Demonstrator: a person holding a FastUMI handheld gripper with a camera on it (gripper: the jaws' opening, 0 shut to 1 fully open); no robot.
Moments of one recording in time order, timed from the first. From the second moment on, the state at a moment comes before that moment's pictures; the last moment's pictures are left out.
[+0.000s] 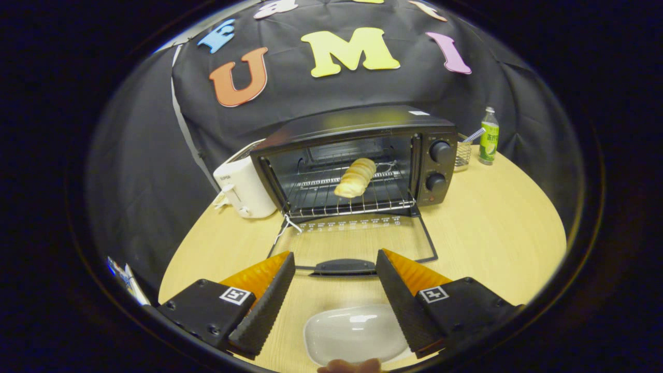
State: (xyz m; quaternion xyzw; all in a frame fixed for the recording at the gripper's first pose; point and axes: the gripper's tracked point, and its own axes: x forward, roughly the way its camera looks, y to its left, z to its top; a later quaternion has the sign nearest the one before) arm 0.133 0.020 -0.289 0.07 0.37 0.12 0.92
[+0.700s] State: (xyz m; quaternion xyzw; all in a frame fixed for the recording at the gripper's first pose) arm 0.127 0.017 -0.373 -0.01 0.42 0.10 0.90
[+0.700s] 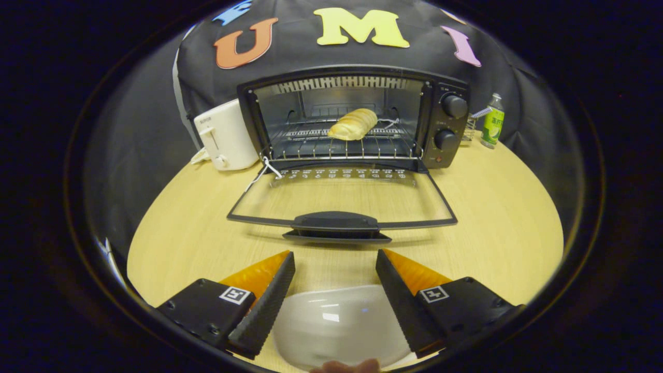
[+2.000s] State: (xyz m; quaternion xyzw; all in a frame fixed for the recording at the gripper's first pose) arm 0.207 0.033 -0.198 0.03 0.20 0.07 0.98
